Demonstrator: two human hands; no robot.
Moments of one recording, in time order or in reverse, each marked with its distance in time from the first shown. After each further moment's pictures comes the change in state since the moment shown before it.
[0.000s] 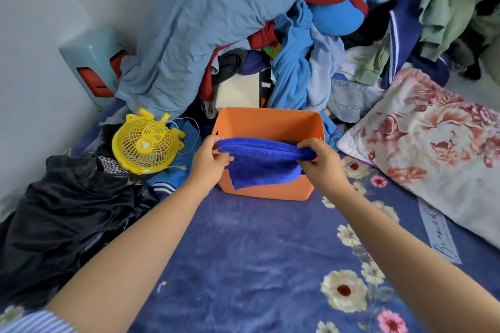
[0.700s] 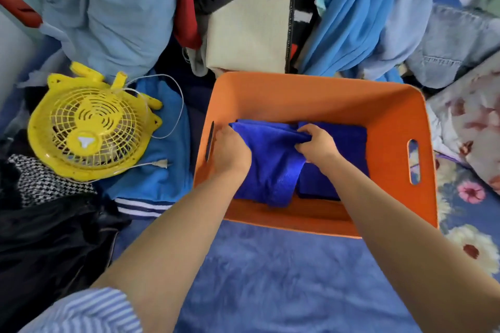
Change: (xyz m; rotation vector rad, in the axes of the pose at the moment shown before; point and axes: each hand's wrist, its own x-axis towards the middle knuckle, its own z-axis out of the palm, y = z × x) left_hand 0.255 -0.198 0.092 0.707 0.042 -0.344; right_hand 0.233 0.168 0.220 -0.038 -0.342 0.591
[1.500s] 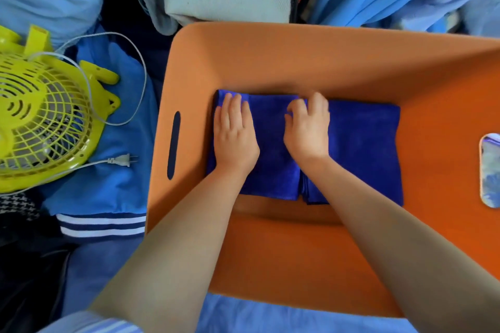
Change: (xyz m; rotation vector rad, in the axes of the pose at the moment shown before) left_hand 0.045 -0.029 0.103 0.298 0.198 0.582; right_hand 0.065 0.038 0.076 -0.332 0.460 -0.415
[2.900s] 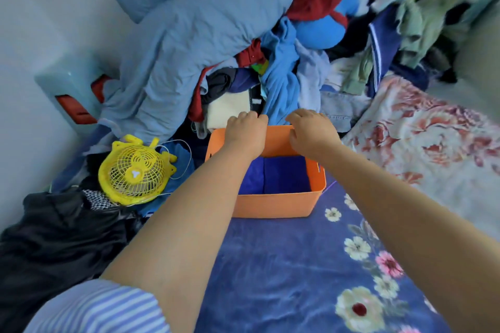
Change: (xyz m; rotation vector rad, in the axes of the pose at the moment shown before) left_hand -0.120 0.150 -0.383 0.274 -0.060 0.261; right_hand -0.152 -0.110 -0.378 -0.333 -0.044 -0.264
